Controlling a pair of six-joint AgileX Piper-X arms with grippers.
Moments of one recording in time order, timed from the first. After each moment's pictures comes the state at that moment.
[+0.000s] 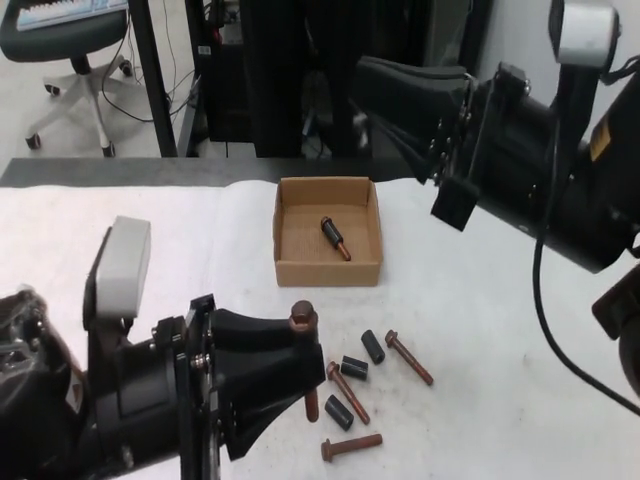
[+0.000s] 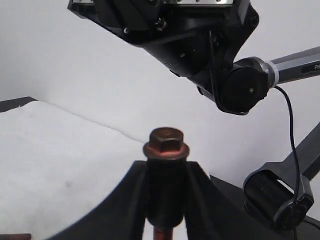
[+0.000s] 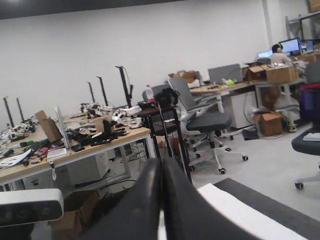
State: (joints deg) left arm -32.0 58.2 -11.1 -49.0 44.6 -24.4; right arm 30.2 71.4 -36.6 -43.6 -32.1 21.0
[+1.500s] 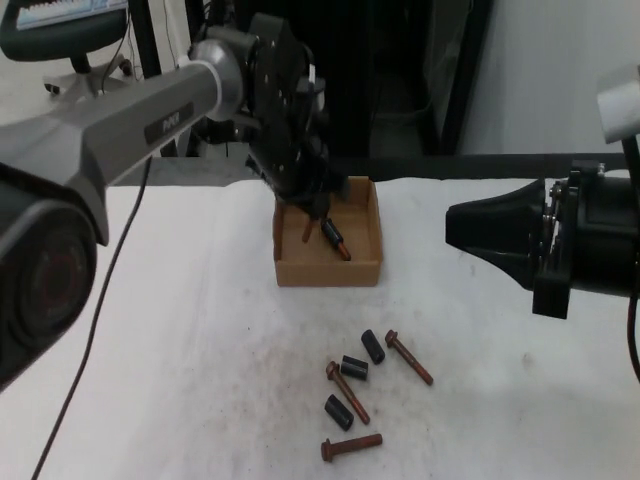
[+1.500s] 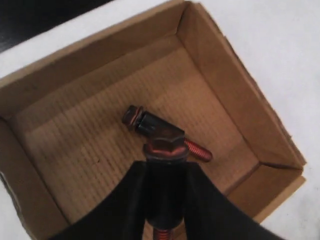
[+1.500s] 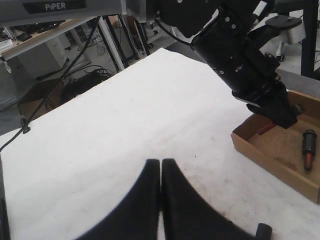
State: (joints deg) left arm -24.4 127.6 -108.0 46.8 16.1 4.0; right arm 17.1 55.9 -36.6 7.0 -41.8 1.7
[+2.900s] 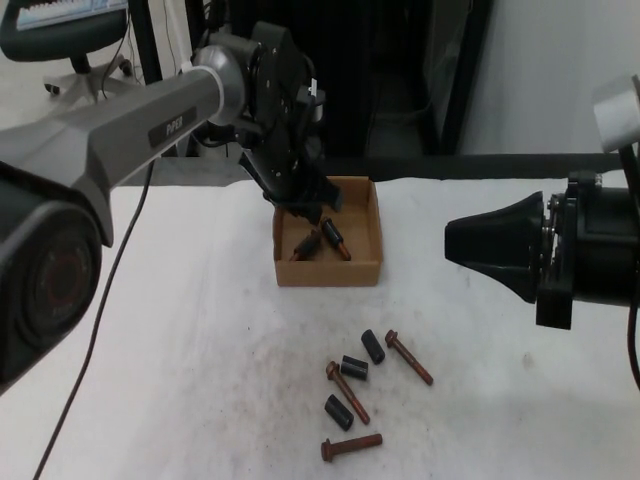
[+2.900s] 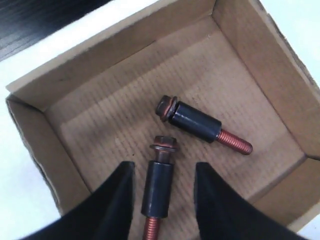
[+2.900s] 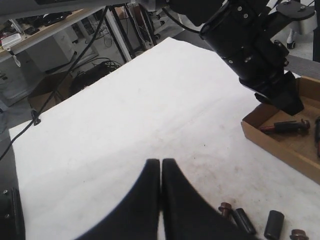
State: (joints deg) left arm -24.4 128.2 -108.2 47.6 10.2 7.3; right arm 17.1 55.9 -36.6 10.1 -43.4 1.4
